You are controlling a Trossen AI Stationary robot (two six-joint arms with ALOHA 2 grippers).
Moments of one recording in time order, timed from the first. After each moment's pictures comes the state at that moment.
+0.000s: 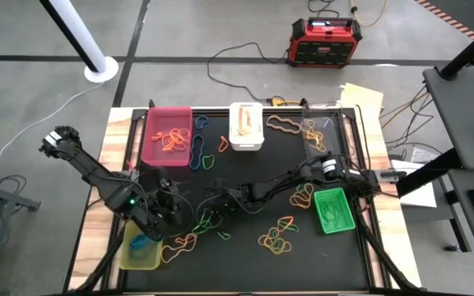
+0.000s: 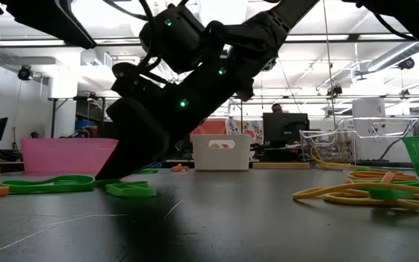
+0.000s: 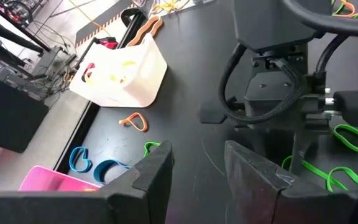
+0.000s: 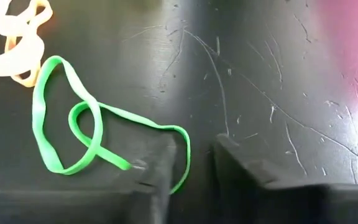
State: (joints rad) left arm -0.68 1.19 0.92 -0.89 -0.94 -0.59; right arm 0.13 2.36 1.57 0.07 0.04 0.03
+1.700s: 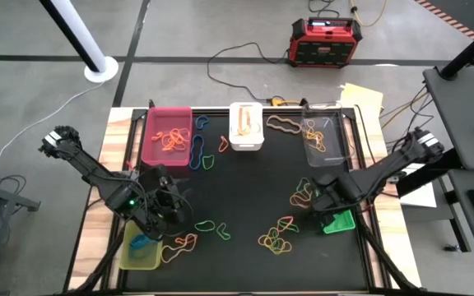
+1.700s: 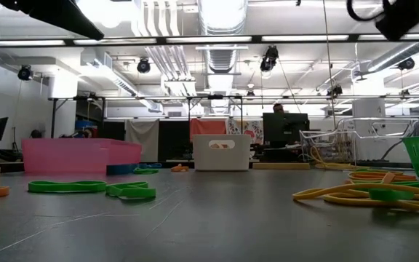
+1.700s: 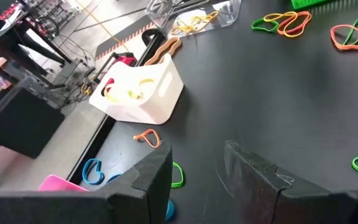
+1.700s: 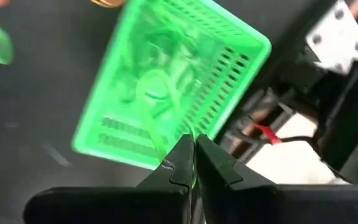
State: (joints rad) left arm -0.68 1.19 0.92 -0.84 -1.04 -0.59; right arm 0.46 1.37 1.11 -1.51 -0.12 1.37
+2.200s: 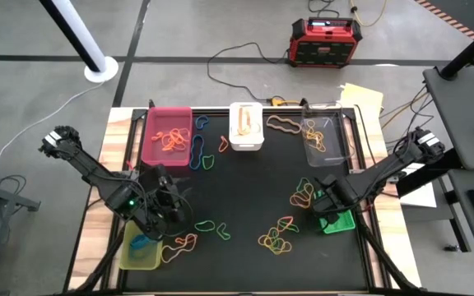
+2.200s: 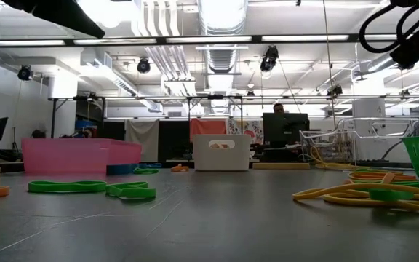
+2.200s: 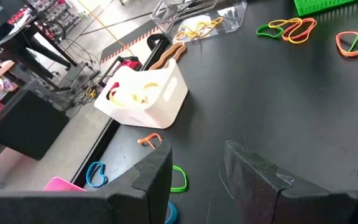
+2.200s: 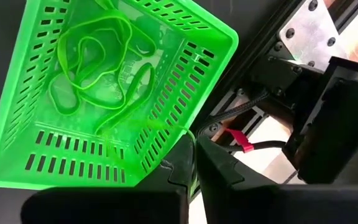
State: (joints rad) left arm -0.68 1.19 0.92 -0.83 -1.07 -0.59; right arm 0.46 1.36 0.95 -1.50 -0.13 1.35
